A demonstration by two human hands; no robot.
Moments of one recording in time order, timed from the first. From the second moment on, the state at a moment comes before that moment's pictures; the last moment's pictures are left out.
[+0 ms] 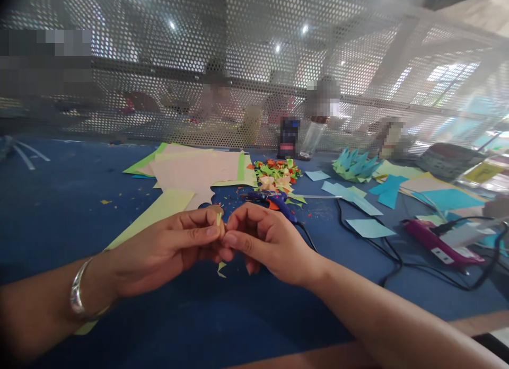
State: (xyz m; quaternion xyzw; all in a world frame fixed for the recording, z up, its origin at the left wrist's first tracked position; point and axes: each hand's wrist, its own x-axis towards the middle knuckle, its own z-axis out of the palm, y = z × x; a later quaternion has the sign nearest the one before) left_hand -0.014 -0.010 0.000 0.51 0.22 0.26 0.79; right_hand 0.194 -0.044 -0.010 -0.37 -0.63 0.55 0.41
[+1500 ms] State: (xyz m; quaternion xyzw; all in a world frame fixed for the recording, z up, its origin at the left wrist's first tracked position) left_hand -0.014 -0.011 0.000 0.57 0.37 0.30 0.66; right_hand 0.189 -0.034 -0.020 -0.44 -0.67 0.43 0.41
